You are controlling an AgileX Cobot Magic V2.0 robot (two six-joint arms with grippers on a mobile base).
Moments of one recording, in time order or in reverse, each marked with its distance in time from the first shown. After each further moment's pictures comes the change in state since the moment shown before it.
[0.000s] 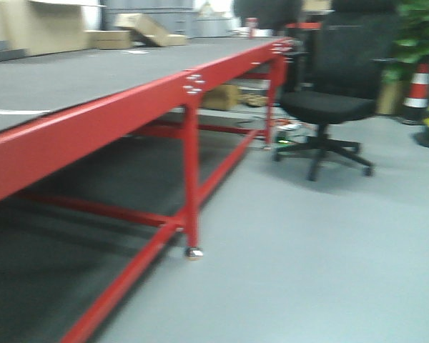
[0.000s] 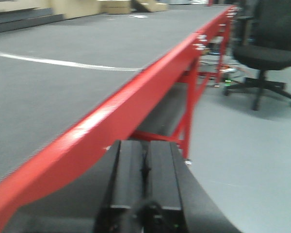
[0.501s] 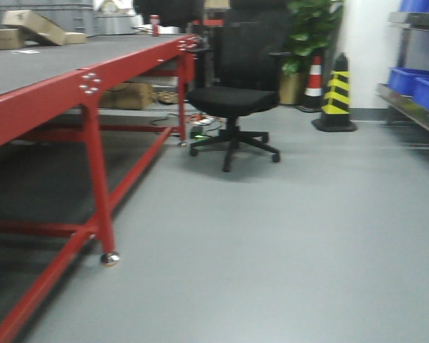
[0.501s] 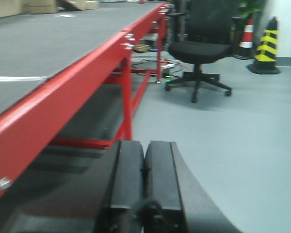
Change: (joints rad) left arm 0.000 0.000 0.000 0.000 0.002 0.000; right arm 0.000 -0.002 0.000 0.000 -0.004 0.000
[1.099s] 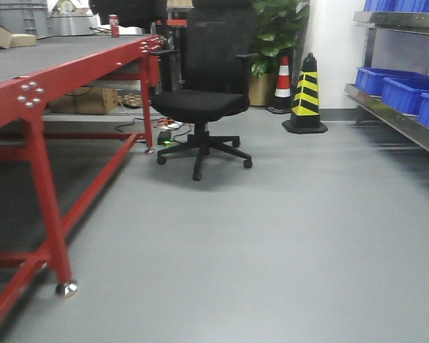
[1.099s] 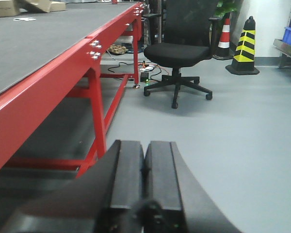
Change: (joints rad) left arm 0.000 0.000 0.000 0.000 0.000 0.000; right arm 0.000 -0.004 0.000 0.000 -0.002 0.000
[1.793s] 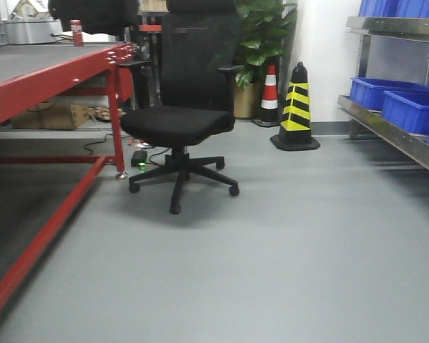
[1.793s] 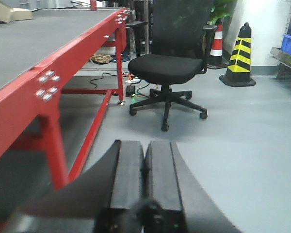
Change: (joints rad) left arm 0.000 0.000 0.000 0.000 0.000 0.000; right arm 0.000 0.000 0.000 0.000 -0.001 0.000
